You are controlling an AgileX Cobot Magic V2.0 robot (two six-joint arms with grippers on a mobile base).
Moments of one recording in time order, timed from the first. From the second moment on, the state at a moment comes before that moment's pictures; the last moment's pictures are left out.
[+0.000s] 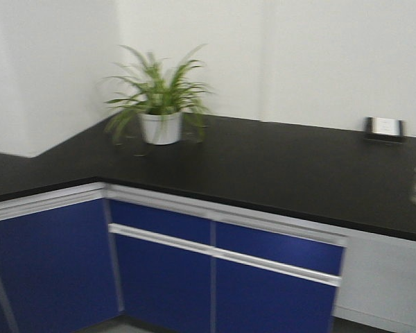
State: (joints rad) left arm -0.07 -0.01 0.03 -0.02 0.01 0.05; right arm 0.14 0.54 -0.36 -0.24 0.09 0.13
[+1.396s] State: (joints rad) left arm -0.07 -0.01 0.03 -0.02 0.01 0.05; right arm 0.14 0.54 -0.36 -0.24 0.09 0.13
